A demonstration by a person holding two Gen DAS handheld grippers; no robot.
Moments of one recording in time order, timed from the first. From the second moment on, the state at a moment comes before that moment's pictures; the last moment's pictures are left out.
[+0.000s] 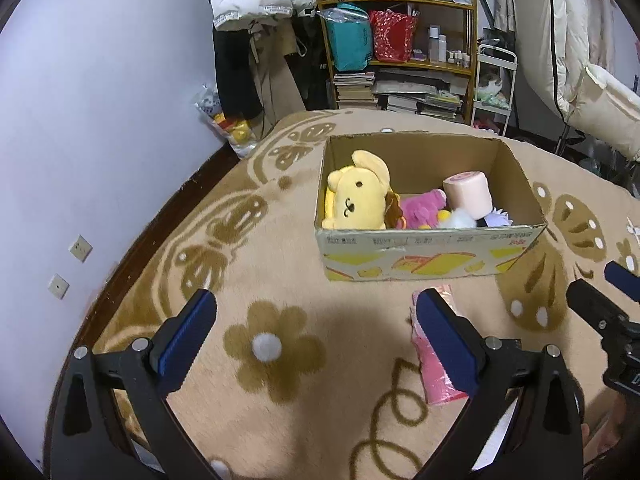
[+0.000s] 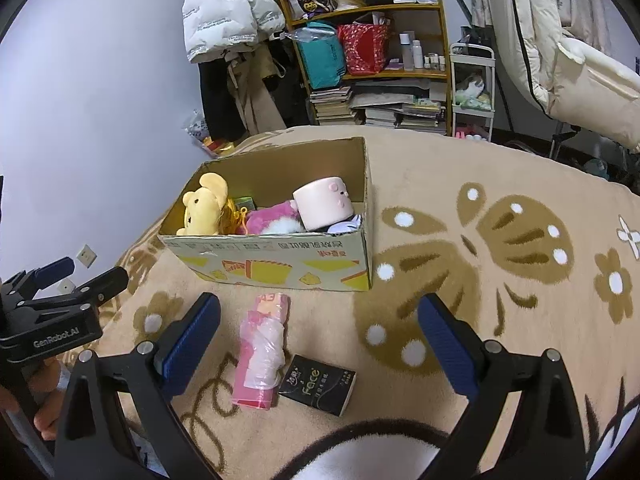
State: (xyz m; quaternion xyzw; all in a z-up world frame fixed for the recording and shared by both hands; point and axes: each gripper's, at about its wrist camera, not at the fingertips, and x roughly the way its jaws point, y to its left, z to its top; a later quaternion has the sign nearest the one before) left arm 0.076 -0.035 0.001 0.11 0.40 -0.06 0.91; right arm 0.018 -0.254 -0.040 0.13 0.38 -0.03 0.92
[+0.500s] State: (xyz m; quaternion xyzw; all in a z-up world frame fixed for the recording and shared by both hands) left arm 0.078 -0.042 -0.029 0.09 0.45 -0.07 0.89; right arm 0.027 -0.252 -0.078 0.12 0.41 -0.03 0.91
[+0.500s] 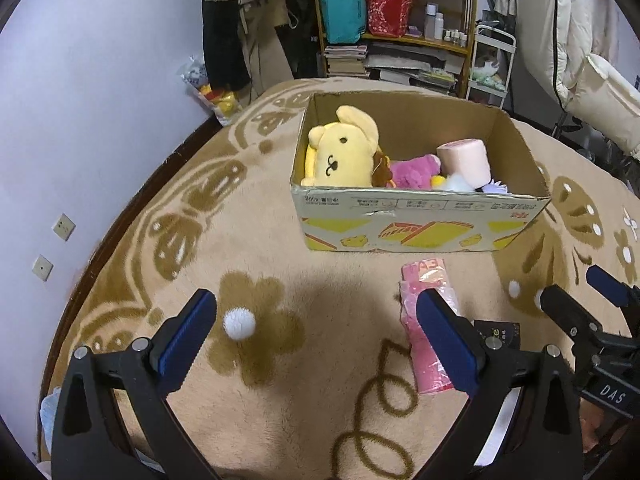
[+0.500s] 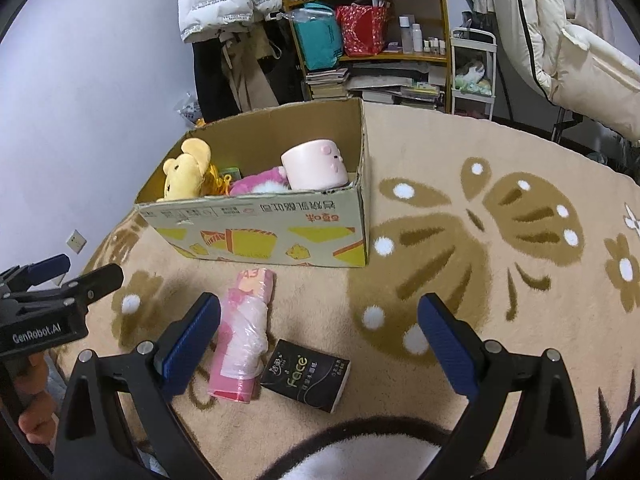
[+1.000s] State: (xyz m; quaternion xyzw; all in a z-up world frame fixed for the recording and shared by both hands) left arm 0.096 -0.048 -0.058 0.11 0.48 -0.08 0.86; right arm 0.038 -0.251 -0.104 0.11 0.45 -0.03 0.89
